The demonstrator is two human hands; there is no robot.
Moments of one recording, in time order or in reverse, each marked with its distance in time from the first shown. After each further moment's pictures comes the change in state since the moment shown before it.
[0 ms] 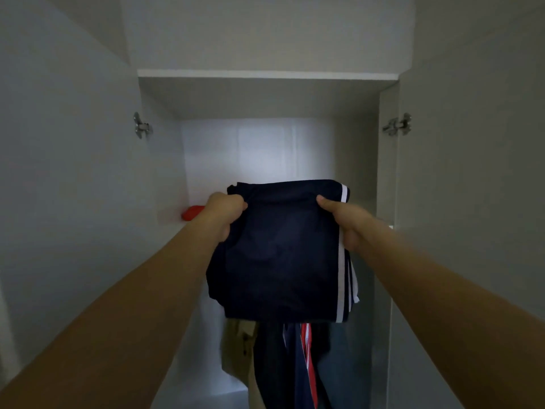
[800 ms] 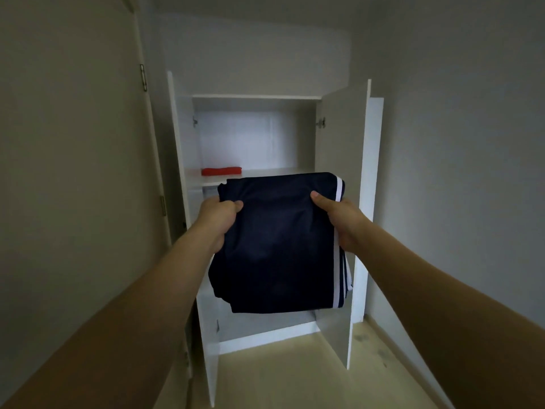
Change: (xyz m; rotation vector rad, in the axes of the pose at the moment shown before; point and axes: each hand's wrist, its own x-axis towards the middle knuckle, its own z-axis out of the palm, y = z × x) left_hand -0.692 0.010 -0.168 -0.179 -0.085 0.026; right_hand -0.729 -0.029 -0.064 -0.057 0.046 -0.067
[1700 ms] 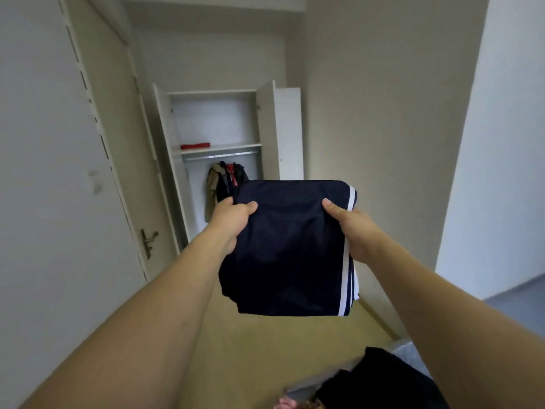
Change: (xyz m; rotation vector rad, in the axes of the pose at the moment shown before) left_hand -0.841 0.039 0.117 0.008 -0.112 -0.069; right_hand -0.800 -0.061 -0.348 0.069 0.056 0.061
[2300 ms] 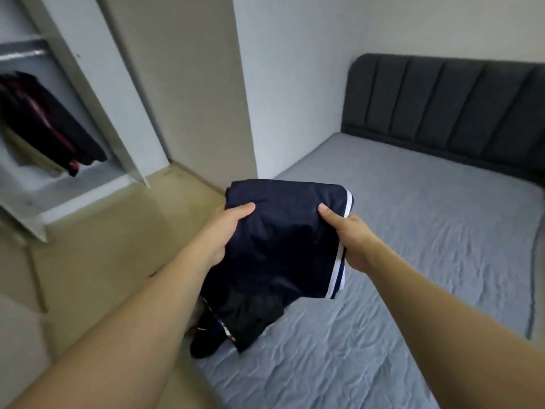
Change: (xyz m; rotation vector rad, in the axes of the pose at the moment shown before) left_hand -0.390 -0.213 0.302 0.108 -0.614 -0.377; right_hand -0.418 0.116 -0.407 0.030 0.494 0.277
